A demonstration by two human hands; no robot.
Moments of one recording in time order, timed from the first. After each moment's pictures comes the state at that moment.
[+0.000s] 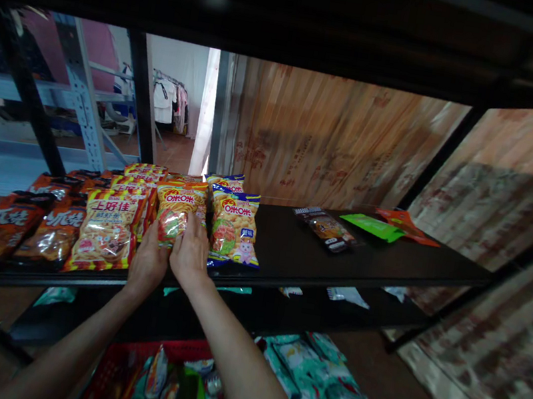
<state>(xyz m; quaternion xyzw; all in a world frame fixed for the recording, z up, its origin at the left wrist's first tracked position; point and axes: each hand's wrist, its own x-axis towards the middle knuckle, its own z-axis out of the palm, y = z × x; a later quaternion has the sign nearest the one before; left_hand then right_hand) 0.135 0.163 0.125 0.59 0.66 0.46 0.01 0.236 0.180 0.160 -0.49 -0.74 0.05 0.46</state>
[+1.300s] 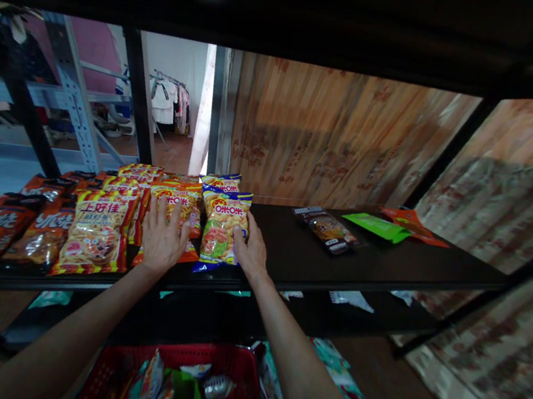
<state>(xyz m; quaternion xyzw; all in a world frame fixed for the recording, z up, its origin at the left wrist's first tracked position) 0.173 0.194 0.168 0.63 0.65 0.38 -0.18 0.374 0.224 0.154 -0.57 -0.64 0.16 0.49</state>
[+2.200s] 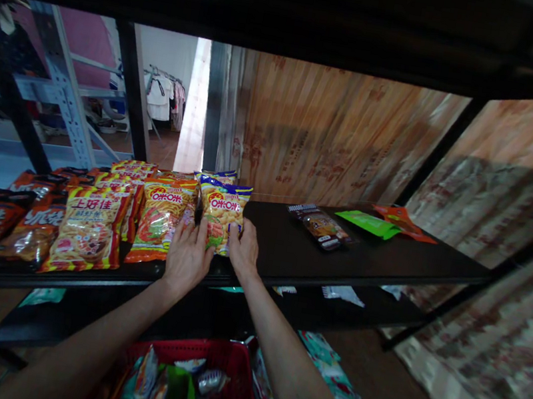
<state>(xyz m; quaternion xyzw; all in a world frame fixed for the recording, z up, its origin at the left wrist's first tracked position) 0.230 0.173 0.153 0.74 0.57 0.32 -0.14 0.369 0.226 0.147 -0.59 -0.62 0.12 0.51</state>
